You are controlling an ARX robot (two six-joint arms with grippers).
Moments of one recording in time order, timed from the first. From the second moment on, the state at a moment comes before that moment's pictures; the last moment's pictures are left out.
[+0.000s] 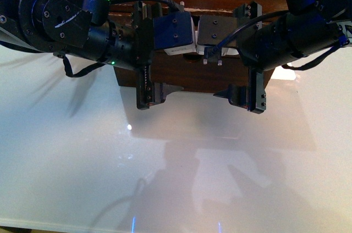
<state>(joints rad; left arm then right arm) -0.33 2.29 1.24 0.32 0.60 1.13 0.34 2.13 1.23 -0.01 -0.34 -1.24</state>
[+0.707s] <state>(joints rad) -0.34 2.18 1.03 0.41 0.59 1.17 0.42 2.05 1.06 0.06 -0.30 -1.25</state>
